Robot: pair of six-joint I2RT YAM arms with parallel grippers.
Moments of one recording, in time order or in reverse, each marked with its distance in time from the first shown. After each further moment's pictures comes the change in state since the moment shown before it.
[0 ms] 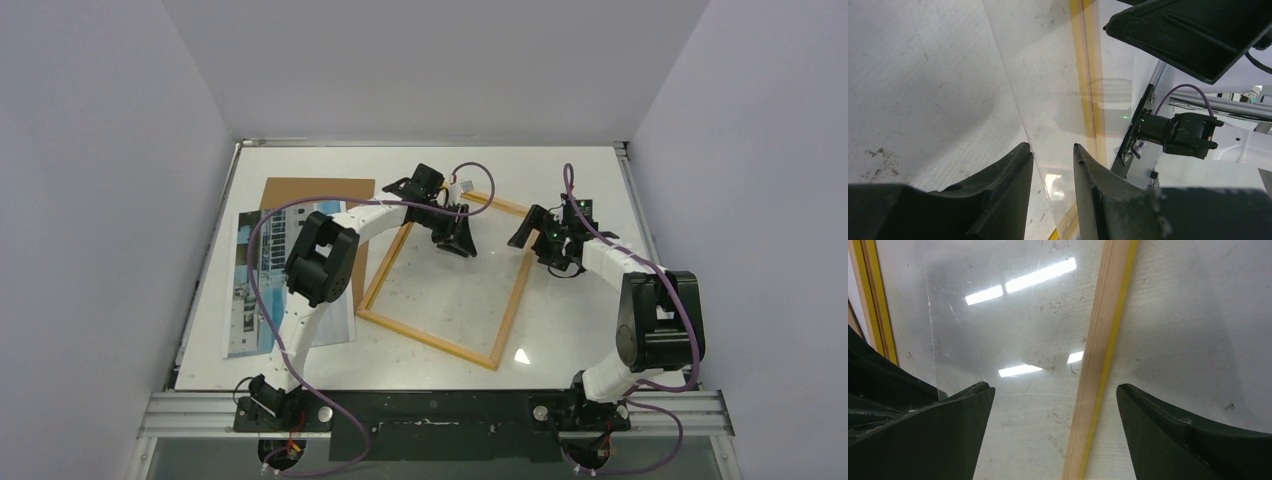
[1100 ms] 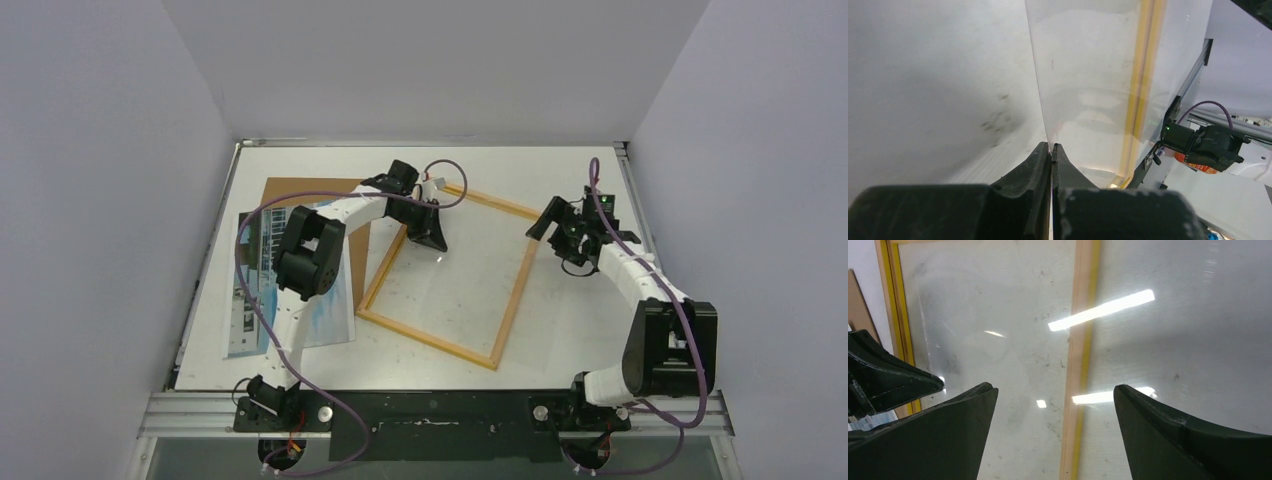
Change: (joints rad) left arm 0.083 -0.002 -0.038 -0.072 -0.064 0.062; right arm -0.058 -0.123 0.027 -0.105 0.031 0.007
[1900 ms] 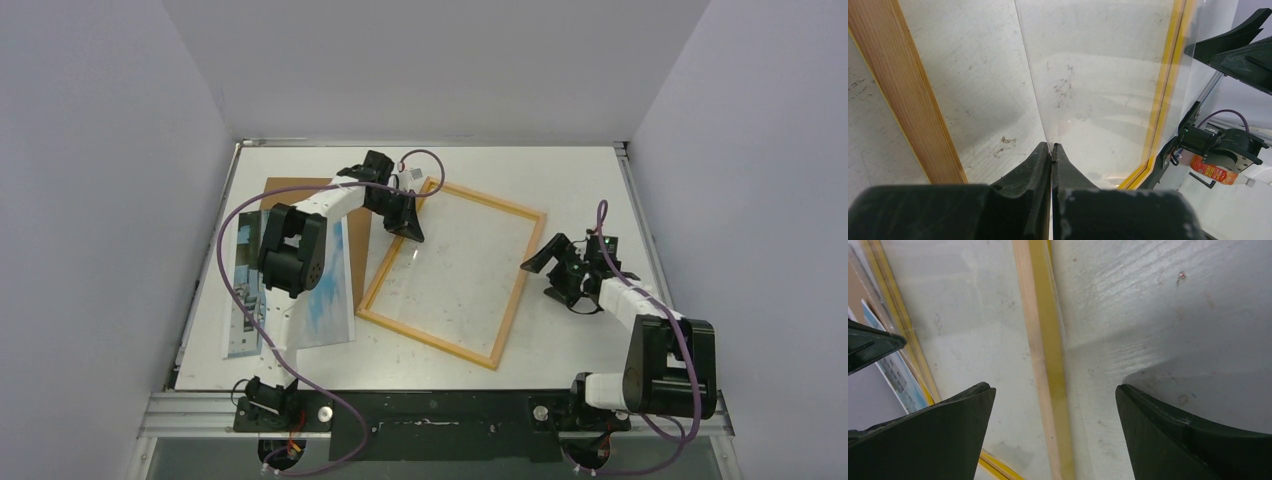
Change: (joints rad) left arm 0.141 -0.043 0.002 -0.132 -0.053 0.138; right arm -0.093 -0.124 -0.319 0.118 -0.156 0.138
